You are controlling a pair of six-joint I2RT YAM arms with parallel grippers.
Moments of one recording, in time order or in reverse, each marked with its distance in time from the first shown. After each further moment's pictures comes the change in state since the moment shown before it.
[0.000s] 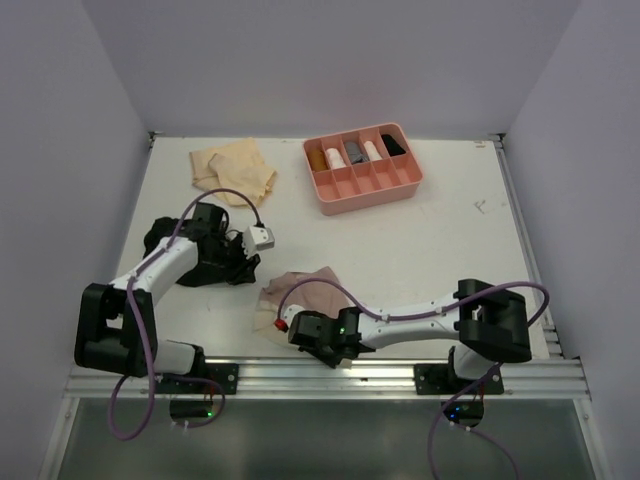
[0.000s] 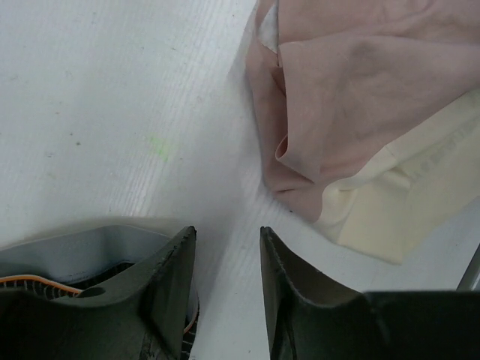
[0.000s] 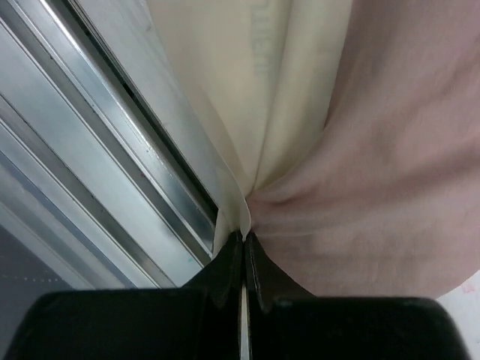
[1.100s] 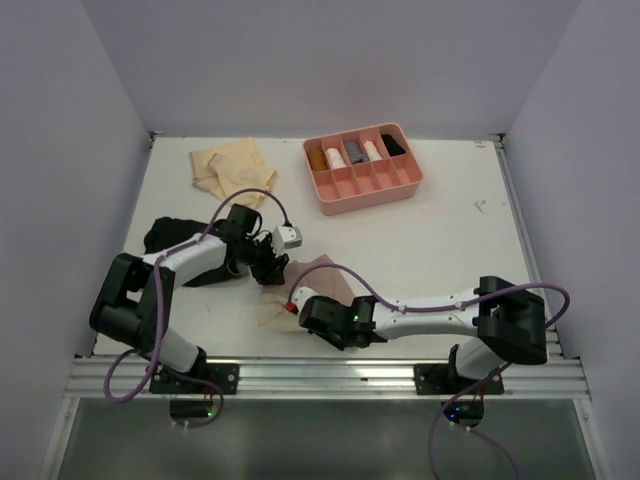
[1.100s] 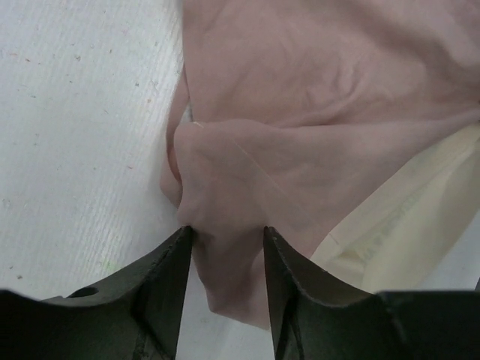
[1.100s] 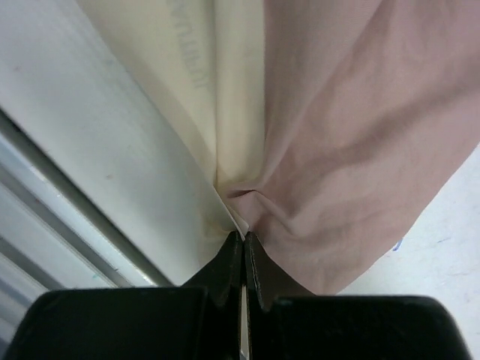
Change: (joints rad) left arm -0.188 0.148 0.020 0.239 0.020 -0.240; right arm -0.053 -0.085 -0.046 0.012 0.154 -0.074
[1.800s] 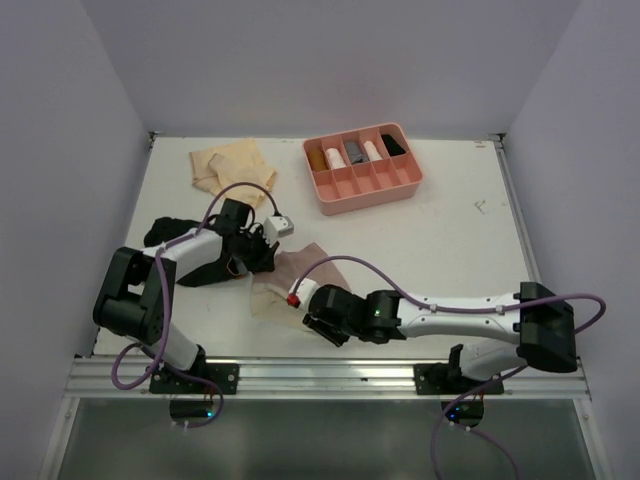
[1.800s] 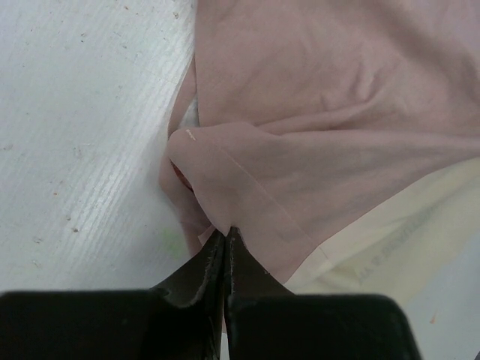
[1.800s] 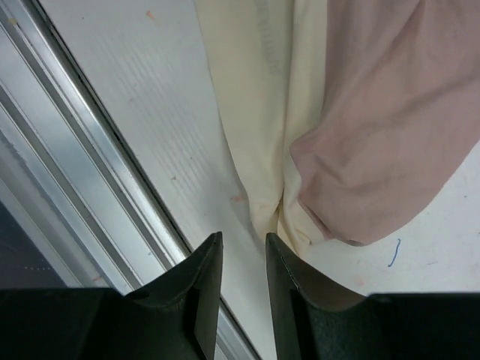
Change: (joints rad) left arm 0.073 0.060 0.029 0.037 -0.073 -0.091; right arm -0.040 -0.180 0.005 0.029 -0.091 -0.083
